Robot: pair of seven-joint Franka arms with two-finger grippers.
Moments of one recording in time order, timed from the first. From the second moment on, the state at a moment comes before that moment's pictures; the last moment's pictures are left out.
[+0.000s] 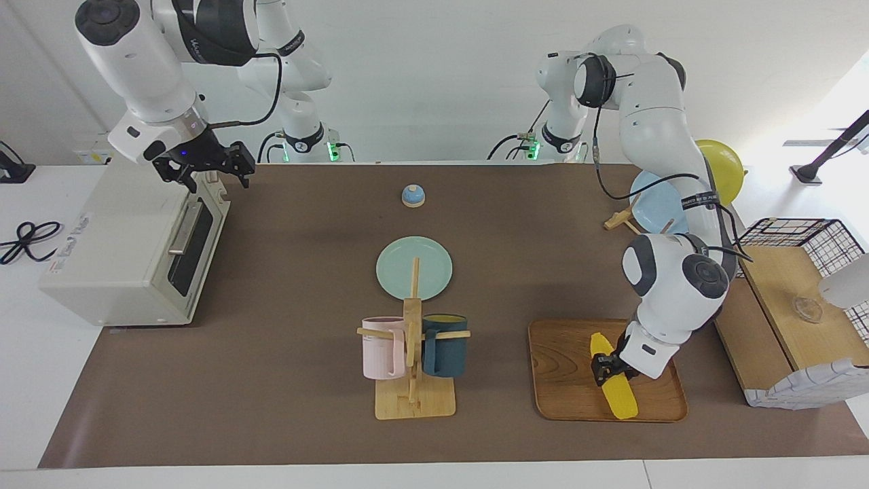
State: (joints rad) left arm -0.14 0.81 -0.02 -1.20 -0.09 2.17 -0.12; right arm -0.01 -0.05 0.00 -1.73 -0.03 1.54 -0.14
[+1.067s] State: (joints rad) left arm -0.11 0.41 0.05 -1.18 -0.08 1.59 -0.09; right arm -0.01 -0.05 -0.01 -1.73 -0.02 1.55 -0.10
